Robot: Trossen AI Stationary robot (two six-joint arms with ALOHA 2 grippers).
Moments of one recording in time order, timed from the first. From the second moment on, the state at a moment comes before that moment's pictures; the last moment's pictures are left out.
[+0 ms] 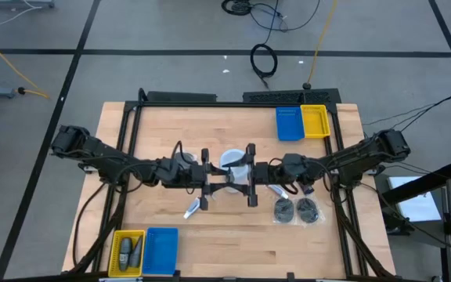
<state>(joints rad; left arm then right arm) -0.26 1.47 0.82 0.71 -0.23 0.09 0.21 1.49 0.91 0.76 0.15 -0.15</state>
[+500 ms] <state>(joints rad) -0.26 1.47 0.82 0.71 -0.24 0.09 0.22 1.49 0.91 0.75 0.15 -0.14</state>
